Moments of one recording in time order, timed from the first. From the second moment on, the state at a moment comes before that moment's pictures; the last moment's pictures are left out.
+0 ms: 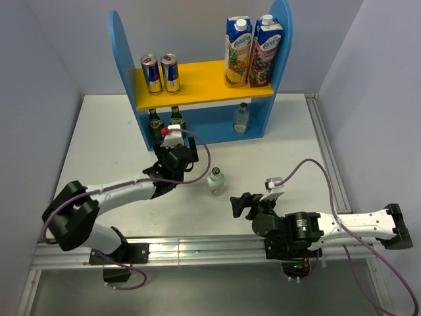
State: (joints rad) left arm -0.81 1.47 0.81 0.23 -0.80 -0.47; right arm 1.52 0.58 0.39 -0.47 1.06 0.99
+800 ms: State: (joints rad) left arm -1.28 1.50 0.54 0.34 -0.75 -0.59; right arm 1.53 0.56 0.39 -0.49 1.10 1.03
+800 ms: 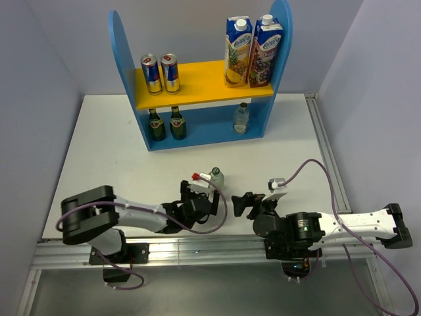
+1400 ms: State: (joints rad) left arm -1.23 1.79 0.80 0.52 -0.84 -0.48; right arm 1.55 0.57 0.39 -0.59 1.16 1.11
